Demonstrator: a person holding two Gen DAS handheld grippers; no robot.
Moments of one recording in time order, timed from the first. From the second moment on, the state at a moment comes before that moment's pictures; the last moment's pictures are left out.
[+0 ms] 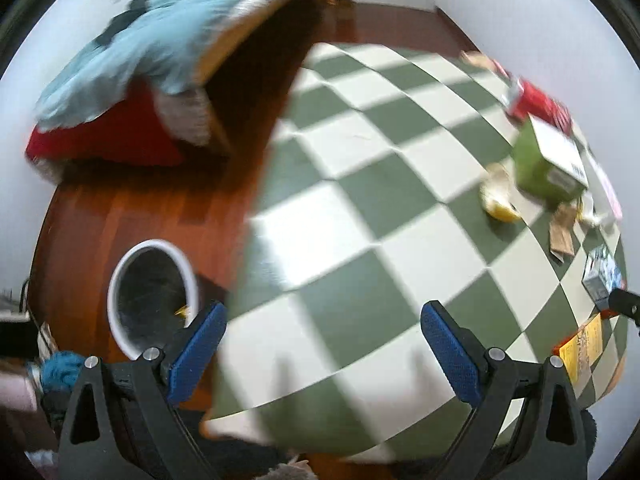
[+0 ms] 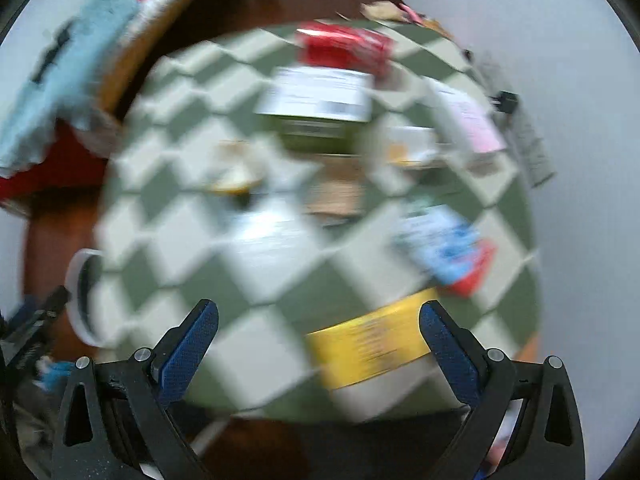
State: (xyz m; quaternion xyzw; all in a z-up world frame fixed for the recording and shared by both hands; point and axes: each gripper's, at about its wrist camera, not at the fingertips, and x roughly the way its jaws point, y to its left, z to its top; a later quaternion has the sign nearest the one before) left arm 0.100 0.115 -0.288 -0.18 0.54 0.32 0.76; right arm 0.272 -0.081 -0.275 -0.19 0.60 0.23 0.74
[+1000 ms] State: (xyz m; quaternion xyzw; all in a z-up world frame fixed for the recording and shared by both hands) left arm 0.269 0.104 -0.339 -0.21 0.61 0.20 0.73; right arm 0.388 -0.154 -0.355 -0.10 0.67 0.18 0.71
